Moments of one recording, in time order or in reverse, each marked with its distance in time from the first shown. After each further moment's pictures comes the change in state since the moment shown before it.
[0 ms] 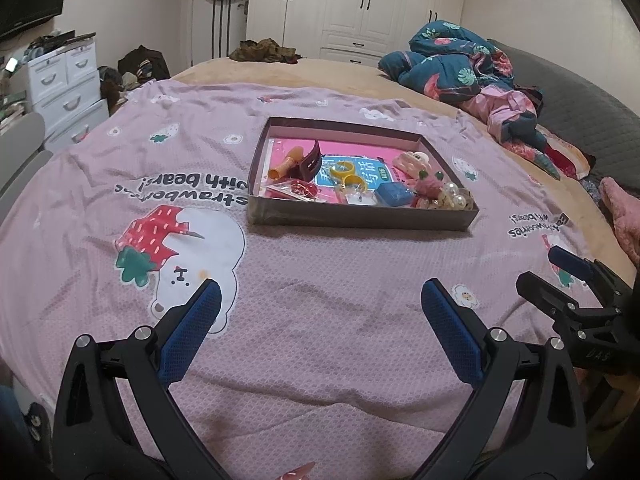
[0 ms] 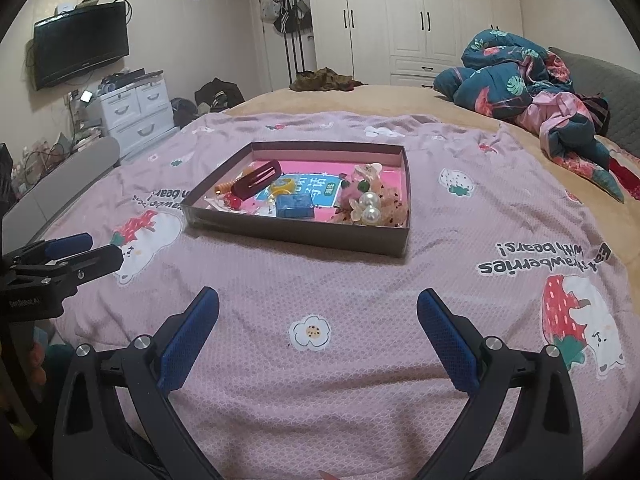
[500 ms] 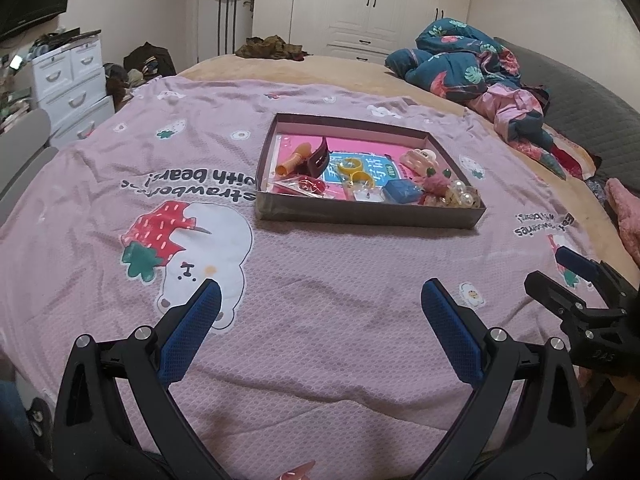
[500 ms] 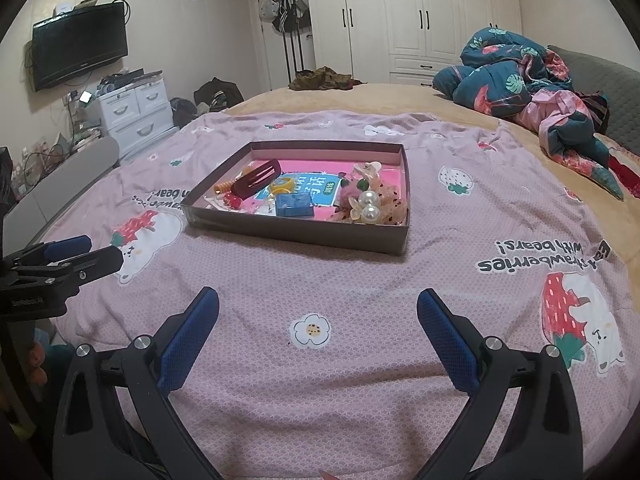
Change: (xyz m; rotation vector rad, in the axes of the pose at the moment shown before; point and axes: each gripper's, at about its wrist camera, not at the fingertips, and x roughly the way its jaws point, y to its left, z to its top) left arm 0.002 0.002 -0.002 -0.005 0.012 0.021; right arm 0.000 0.000 -0.001 0.003 0.003 -0.002
